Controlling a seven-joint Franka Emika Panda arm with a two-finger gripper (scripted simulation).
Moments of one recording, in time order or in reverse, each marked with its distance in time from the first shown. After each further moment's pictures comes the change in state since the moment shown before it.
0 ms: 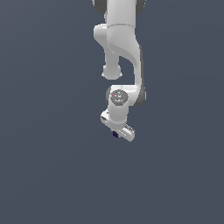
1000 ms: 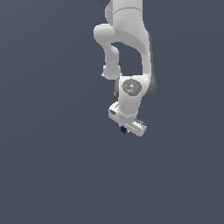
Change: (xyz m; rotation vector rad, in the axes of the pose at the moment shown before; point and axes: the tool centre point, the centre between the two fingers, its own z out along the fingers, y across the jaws) arm -0.028 -0.031 -0.046 -0.001 -0.001 0.001
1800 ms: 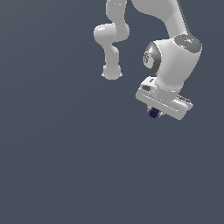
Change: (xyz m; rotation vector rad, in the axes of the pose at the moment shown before) arm -0.080 -0.095 -0.137 0.001 0.003 -0.002
